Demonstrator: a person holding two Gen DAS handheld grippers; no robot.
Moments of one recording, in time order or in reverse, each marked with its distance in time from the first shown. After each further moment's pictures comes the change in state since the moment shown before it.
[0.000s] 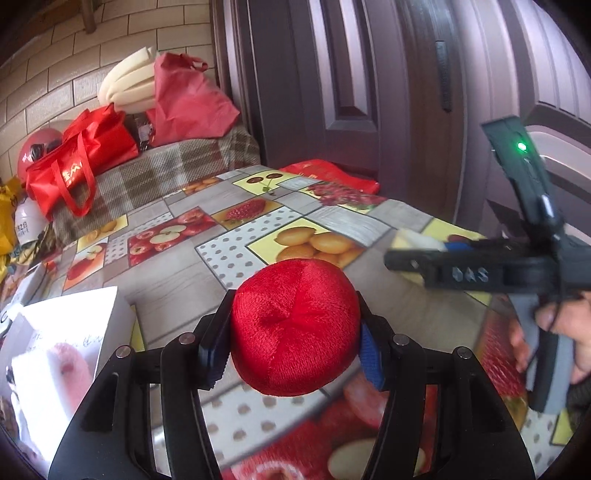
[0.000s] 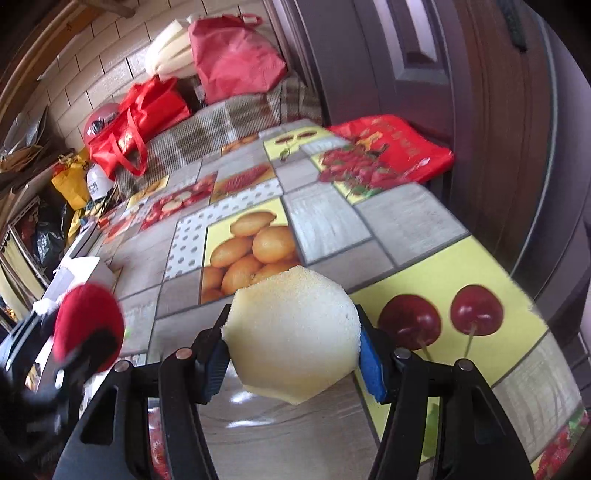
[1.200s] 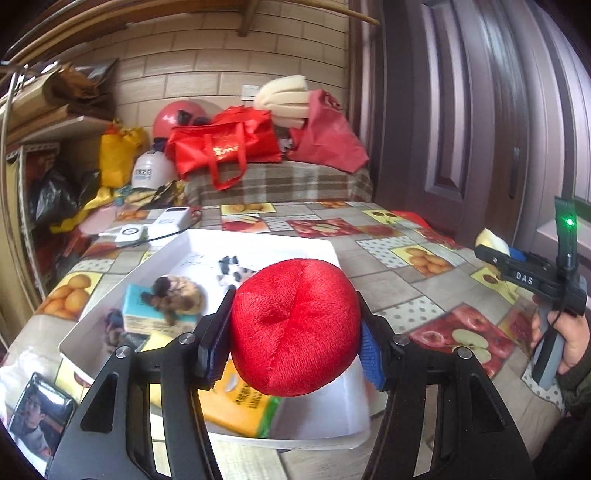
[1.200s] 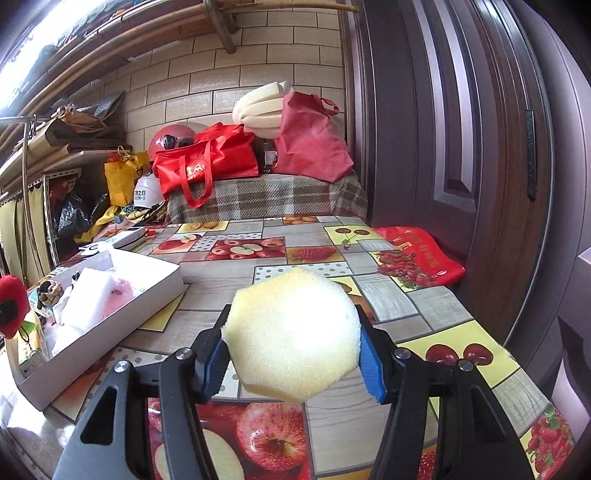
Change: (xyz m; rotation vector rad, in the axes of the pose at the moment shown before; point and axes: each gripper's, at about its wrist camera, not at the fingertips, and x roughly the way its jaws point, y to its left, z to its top) left arm -0.183 0.136 -0.111 -0.318 -0.163 0.251; right arm -0.059 0.101 -0.039 -0.294 -0.338 -0.008
